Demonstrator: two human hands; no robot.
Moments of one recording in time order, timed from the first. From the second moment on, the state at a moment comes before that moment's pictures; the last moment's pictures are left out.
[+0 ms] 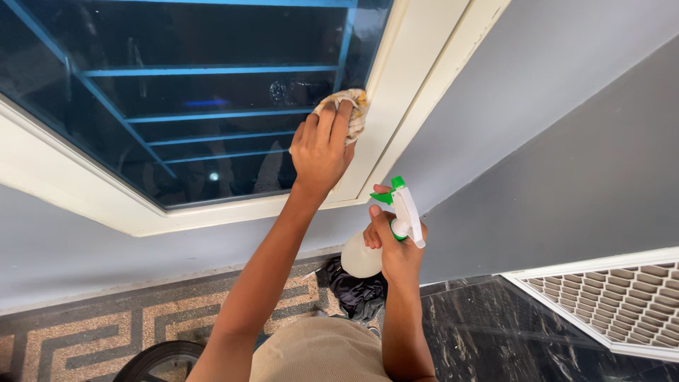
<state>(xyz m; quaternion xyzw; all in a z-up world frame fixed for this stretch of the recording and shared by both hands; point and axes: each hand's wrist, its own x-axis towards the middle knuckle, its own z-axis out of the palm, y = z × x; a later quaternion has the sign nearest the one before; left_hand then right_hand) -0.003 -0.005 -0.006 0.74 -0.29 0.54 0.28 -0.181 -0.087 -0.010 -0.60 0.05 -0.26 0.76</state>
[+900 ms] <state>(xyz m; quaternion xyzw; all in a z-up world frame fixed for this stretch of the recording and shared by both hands) 0.005 0.210 0.016 0.76 -0.11 0.57 0.29 -0.144 -0.009 -0.008 -0.62 -0.04 -0.17 0.77</state>
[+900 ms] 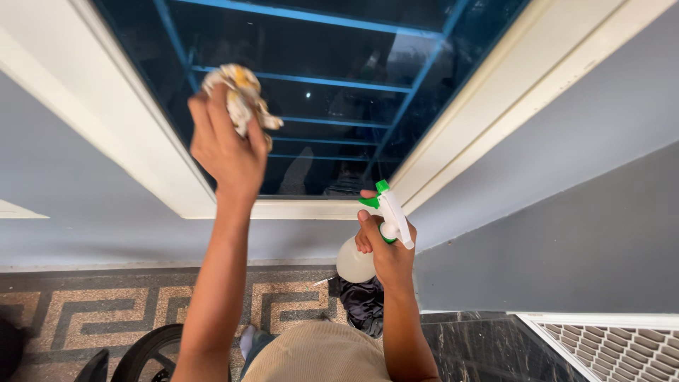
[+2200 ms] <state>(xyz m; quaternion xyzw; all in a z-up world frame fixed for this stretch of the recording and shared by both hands) -0.024 0.267 -0.045 0.71 -0.17 0.43 0.52 -0.144 0.089 -0.013 -0.60 -0.10 -0.15 0.78</state>
